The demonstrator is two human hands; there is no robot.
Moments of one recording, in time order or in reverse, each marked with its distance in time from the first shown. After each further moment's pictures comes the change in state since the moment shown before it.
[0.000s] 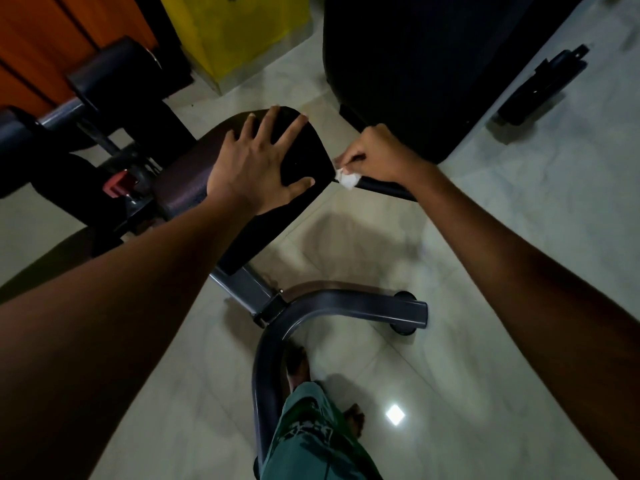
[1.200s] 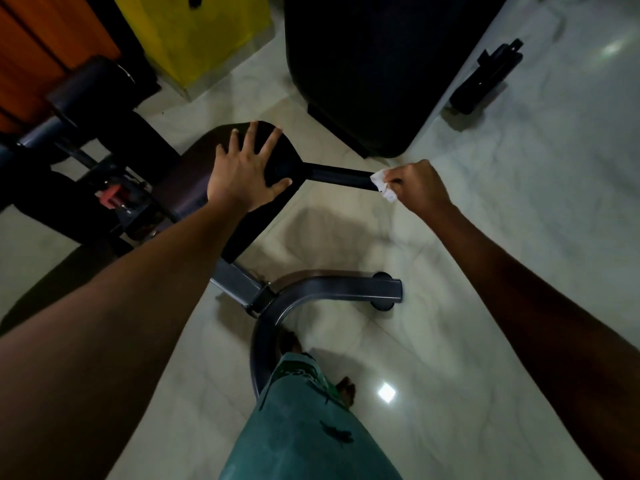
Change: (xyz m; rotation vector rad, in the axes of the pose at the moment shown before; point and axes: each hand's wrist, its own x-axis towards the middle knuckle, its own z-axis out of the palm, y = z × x) left_hand -0.003 0.003 -0.010 -0.032 -0.107 -0.016; right_hand -0.123 0.018 -0.025 -0.153 0.256 0.277
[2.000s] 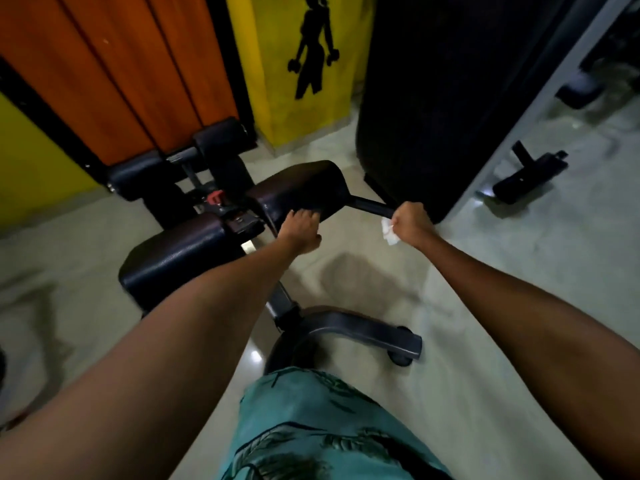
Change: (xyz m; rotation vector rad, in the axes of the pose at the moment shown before) left_hand -0.128 0.061 -0.036 -0.083 -0.234 -0.167; right_hand -0.058 -0.077 -0.032 0.015 -0.108 0.195
